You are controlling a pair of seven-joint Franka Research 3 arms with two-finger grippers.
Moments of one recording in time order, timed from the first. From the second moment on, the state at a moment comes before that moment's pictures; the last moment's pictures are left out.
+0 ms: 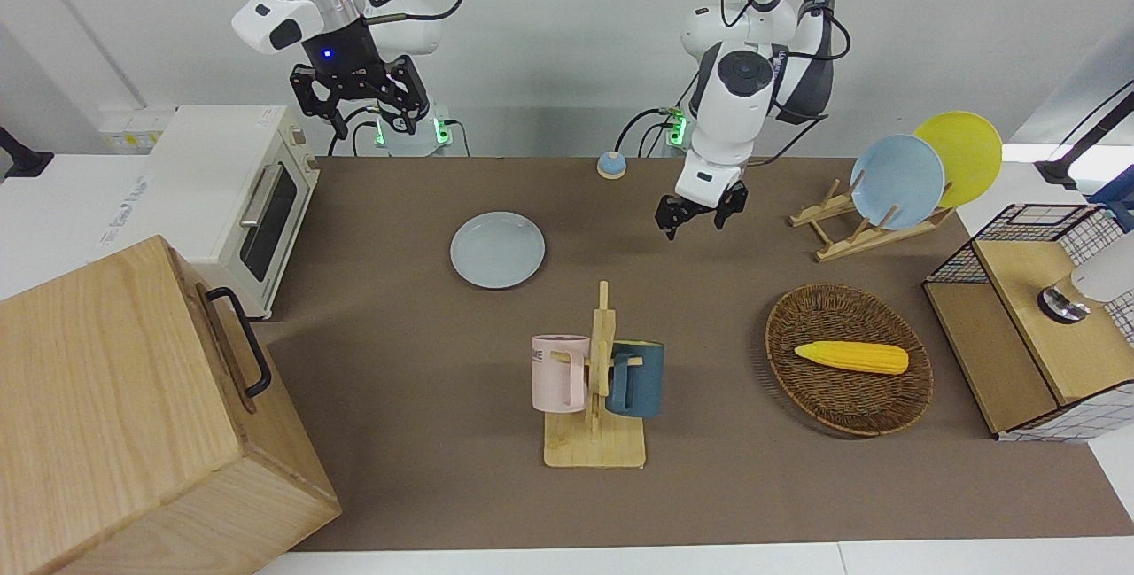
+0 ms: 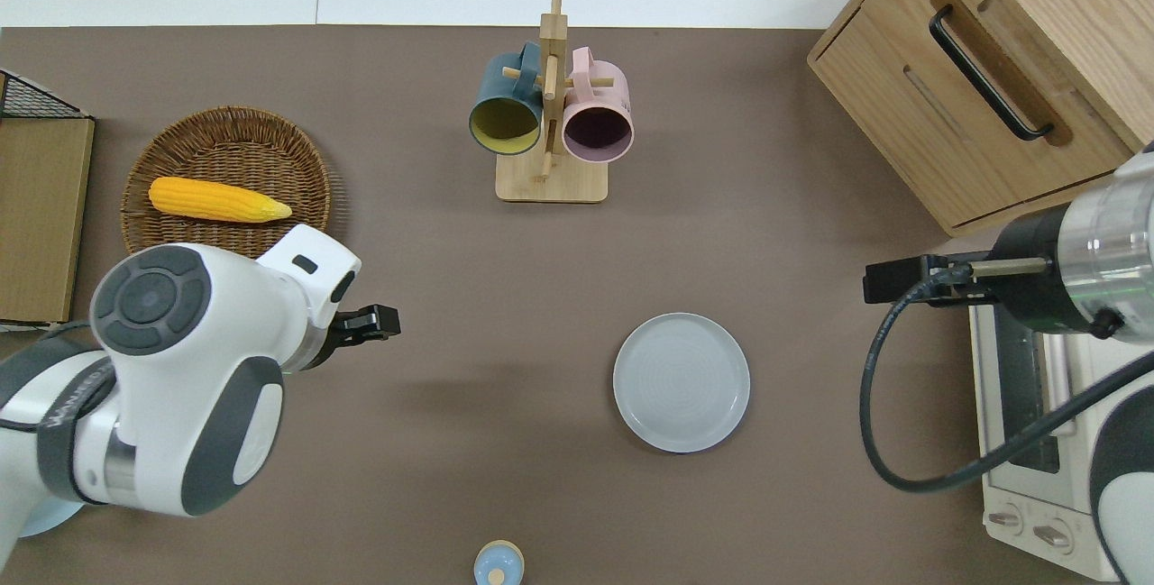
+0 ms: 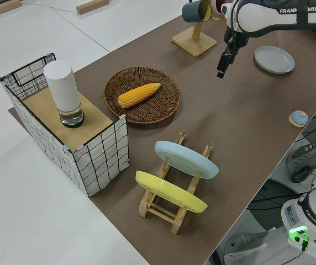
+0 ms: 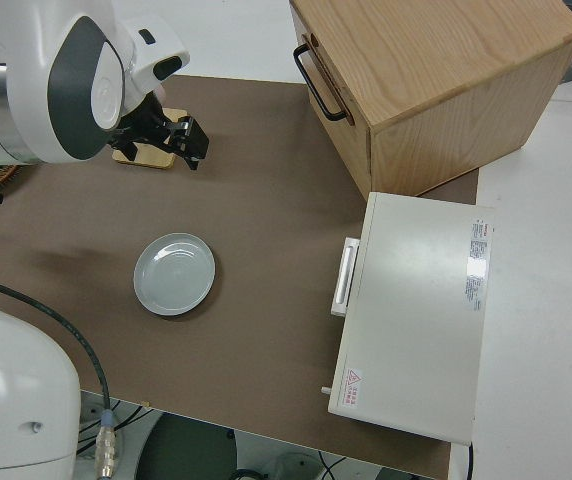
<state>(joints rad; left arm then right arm) 0.19 -0.08 -0.43 -2.13 -0.05 2.03 -0.38 -0.21 -0.06 0.37 -1.54 0.10 1.52 0.18</state>
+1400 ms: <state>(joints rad) 0.21 -0.13 -0.24 -1.65 -0.07 1.46 -0.16 -0.21 -0.06 0.37 -1.54 0.10 1.52 0.18</state>
